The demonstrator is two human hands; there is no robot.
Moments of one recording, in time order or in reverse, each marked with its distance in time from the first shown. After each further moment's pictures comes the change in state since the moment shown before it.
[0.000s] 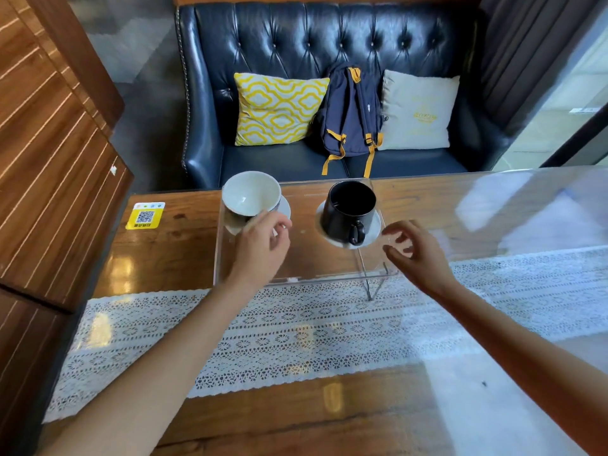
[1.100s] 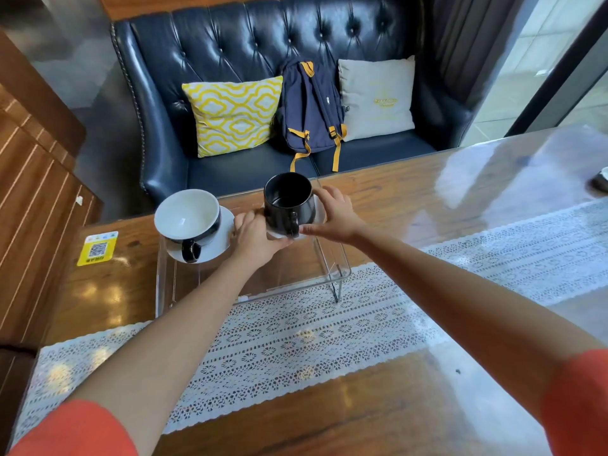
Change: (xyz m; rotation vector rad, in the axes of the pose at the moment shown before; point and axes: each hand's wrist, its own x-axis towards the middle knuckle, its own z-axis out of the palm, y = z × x) left_hand 0.061 0.014 0.095 0.293 -0.383 -0.283; right_hand 0.091 0.005 0.022 -0.040 -0.224 0.080
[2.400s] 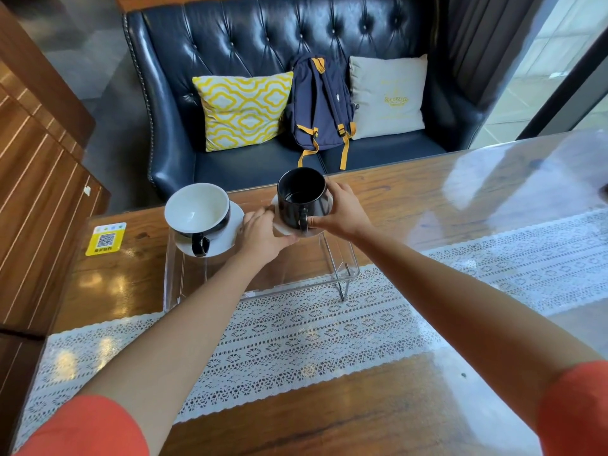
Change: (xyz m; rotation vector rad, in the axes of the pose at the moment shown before) left_hand 0.002 -0.007 0.000 0.023 -0.016 0.038; right_hand 0.008 -0.006 0.007 0.139 0.144 0.018
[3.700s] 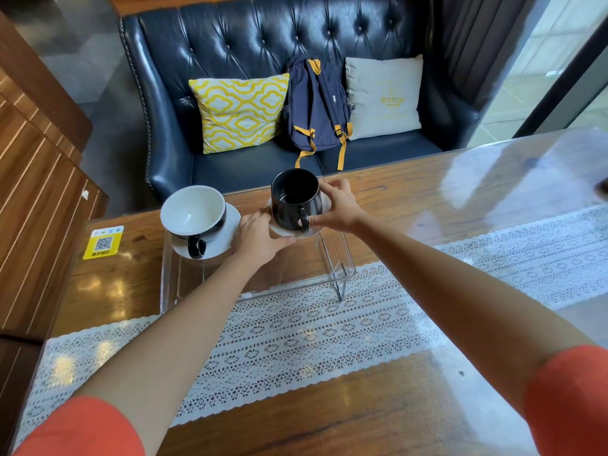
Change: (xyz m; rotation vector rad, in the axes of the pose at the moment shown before) left_hand 0.002 -0.002 0.002 0.009 -0.003 -0.004; right_hand 0.012 0.004 -0.007 -0.069 -0.141 0.059
